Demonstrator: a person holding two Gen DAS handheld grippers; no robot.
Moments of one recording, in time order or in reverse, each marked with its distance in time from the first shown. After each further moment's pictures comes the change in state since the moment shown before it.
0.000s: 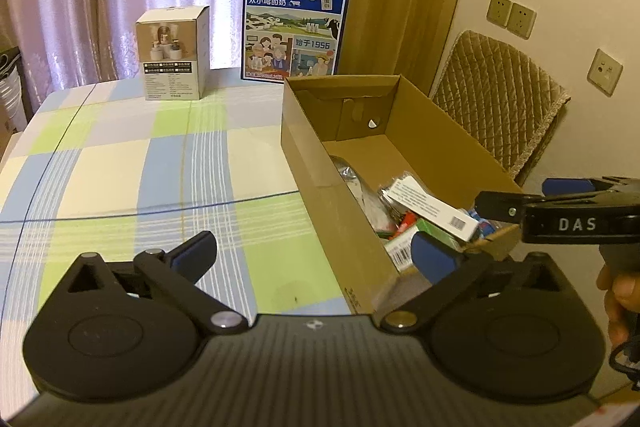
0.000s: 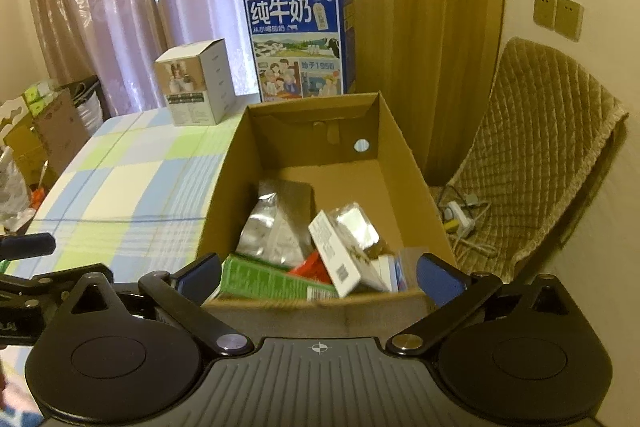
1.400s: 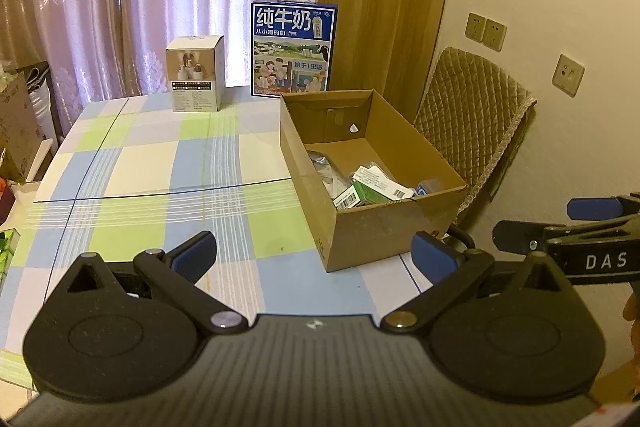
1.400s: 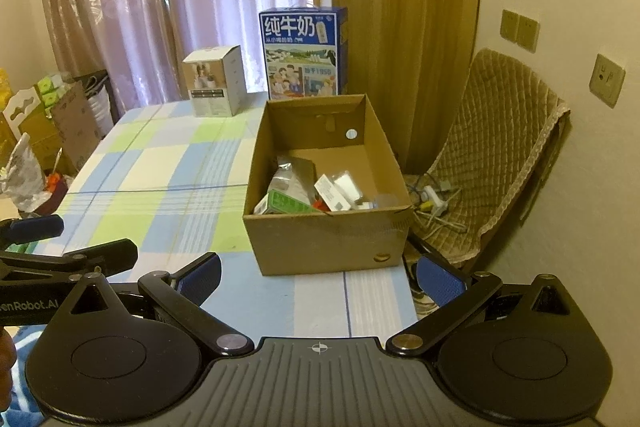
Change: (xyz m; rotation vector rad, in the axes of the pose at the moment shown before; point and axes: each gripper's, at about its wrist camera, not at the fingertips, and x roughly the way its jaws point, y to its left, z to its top) left arm -0.139 -0.054 -0.041 0.006 -0.051 0.054; right arm -0.153 0.038 -0.046 -0.011 -0.004 -0.045
